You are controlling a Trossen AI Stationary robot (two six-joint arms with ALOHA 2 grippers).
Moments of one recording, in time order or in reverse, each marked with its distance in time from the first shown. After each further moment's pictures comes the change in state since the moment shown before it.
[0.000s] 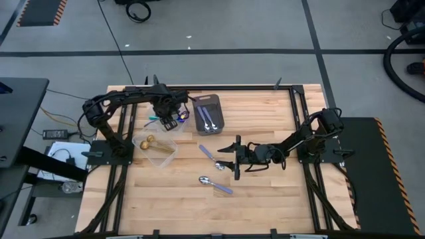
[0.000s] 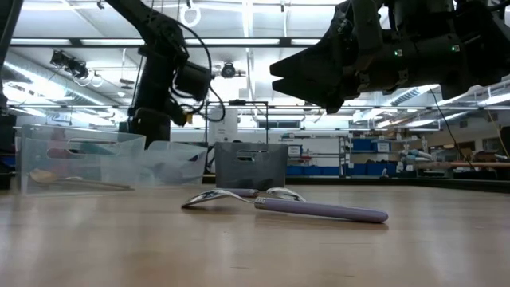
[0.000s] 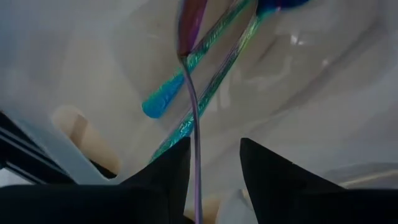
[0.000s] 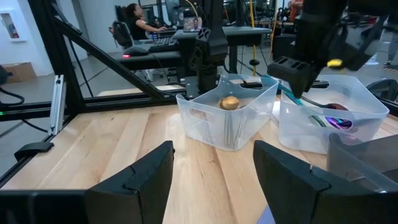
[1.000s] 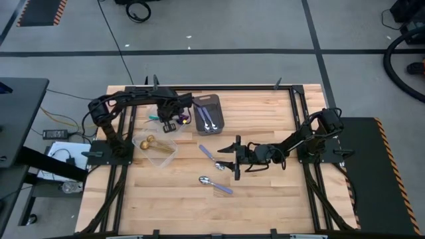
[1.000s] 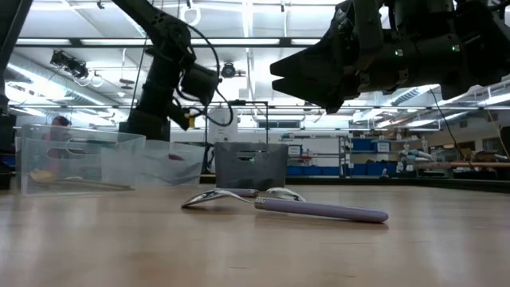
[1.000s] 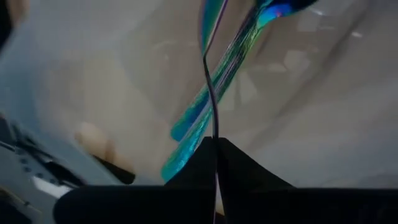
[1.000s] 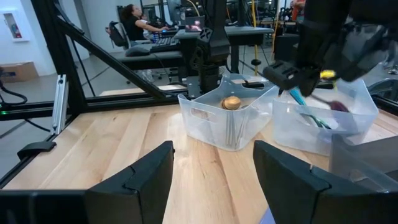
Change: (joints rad) left arm -0.054 0.059 0.034 -0.033 -0.097 0.150; right arm 0.000 0.000 0.000 0.000 -0.006 0.000
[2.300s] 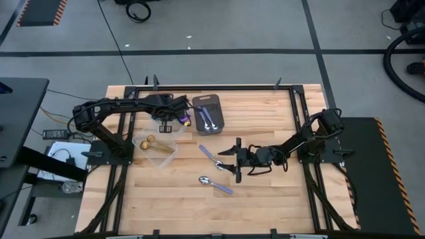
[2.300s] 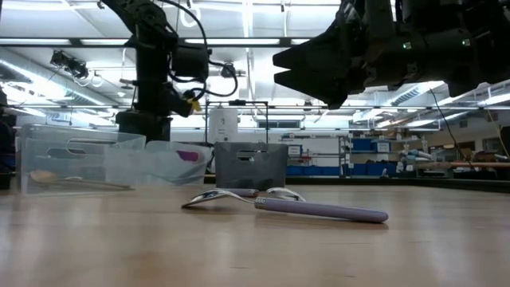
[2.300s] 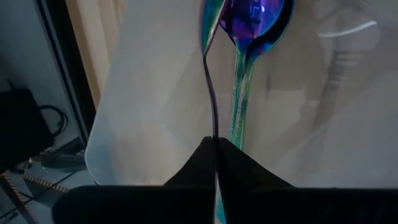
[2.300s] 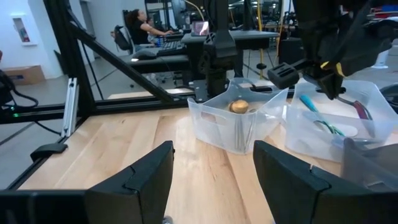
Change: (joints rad) left arm -0.078 -0.193 -0.166 0.310 -0.104 0.385; right arm 0.036 0.000 0.001 0.016 0.017 -0.003
